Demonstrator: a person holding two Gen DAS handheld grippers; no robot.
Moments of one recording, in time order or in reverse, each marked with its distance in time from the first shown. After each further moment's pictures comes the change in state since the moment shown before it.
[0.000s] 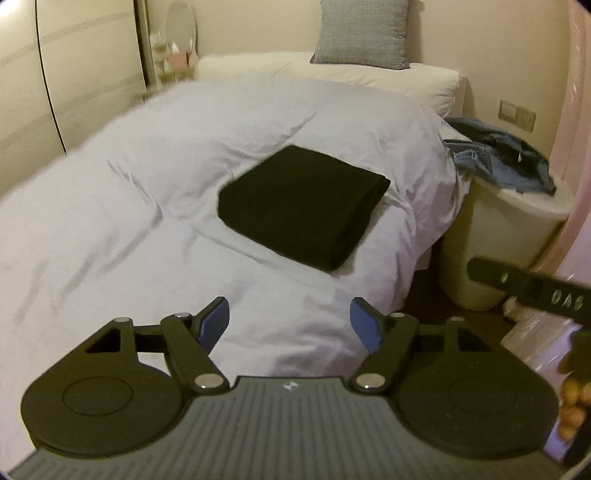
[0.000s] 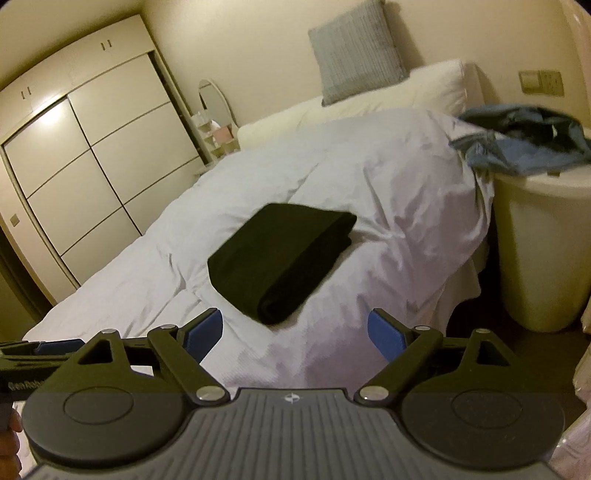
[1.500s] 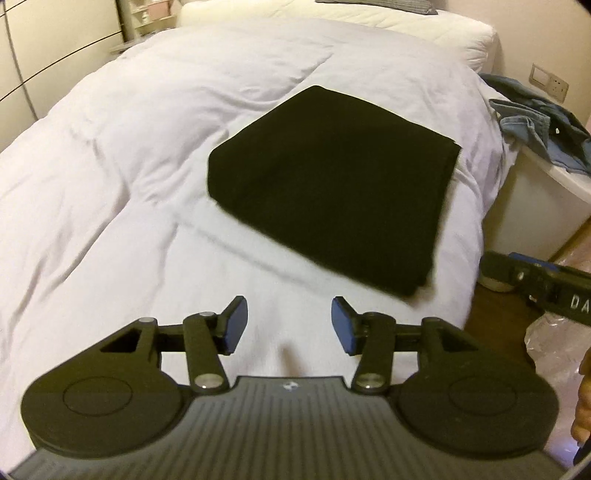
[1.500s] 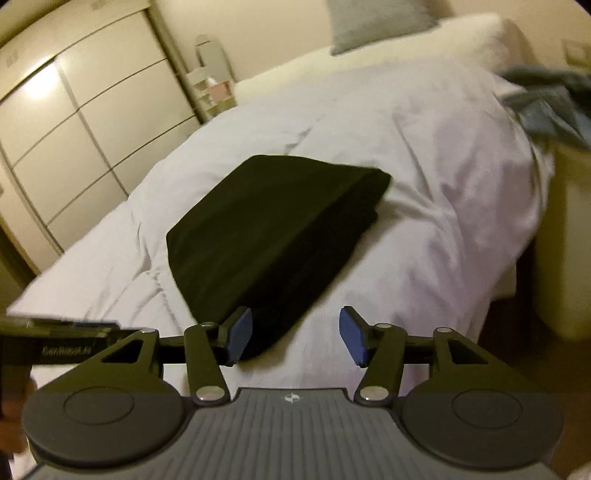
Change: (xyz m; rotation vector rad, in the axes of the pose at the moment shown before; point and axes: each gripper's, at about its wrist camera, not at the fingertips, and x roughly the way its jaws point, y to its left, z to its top) left arm 0.144 0.047 0.046 0.064 0.139 0.016; right arm 0.149 -0.004 0.015 -0.013 0.100 -0.006
